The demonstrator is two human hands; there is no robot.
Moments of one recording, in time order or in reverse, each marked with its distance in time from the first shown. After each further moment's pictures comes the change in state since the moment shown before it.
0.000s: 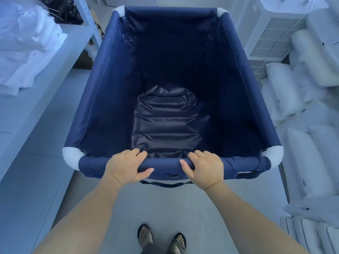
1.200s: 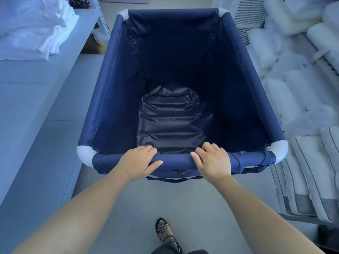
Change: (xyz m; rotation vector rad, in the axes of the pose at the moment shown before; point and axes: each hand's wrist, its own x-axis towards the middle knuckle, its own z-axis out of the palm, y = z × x) left_hand -0.345 0.110 0.011 -0.080 -0.170 0.149; right_hand -0.364 -0.110 -0.052 -0.015 0.061 0.063
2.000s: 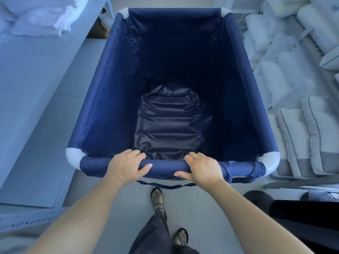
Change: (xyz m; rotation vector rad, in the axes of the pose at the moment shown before) left_hand -0.193 0.123 0.053 0.005 0.180 -0.141; right_hand -0.212 -0.024 -0.045 0.040 -0.418 -0.202
